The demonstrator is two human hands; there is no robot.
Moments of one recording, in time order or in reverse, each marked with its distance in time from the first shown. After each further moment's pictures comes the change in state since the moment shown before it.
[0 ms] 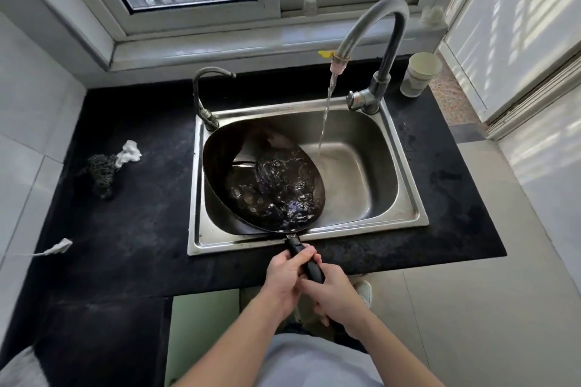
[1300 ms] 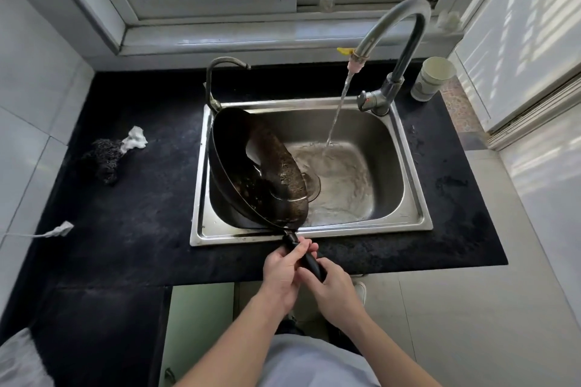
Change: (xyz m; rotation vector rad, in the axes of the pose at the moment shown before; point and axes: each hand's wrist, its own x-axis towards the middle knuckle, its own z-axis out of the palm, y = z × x) left_hand 0.002 -0.001 -0.011 -0.126 0.067 0.075; right_hand 0.009 0.015 0.008 -0.302 0.211 -0.171
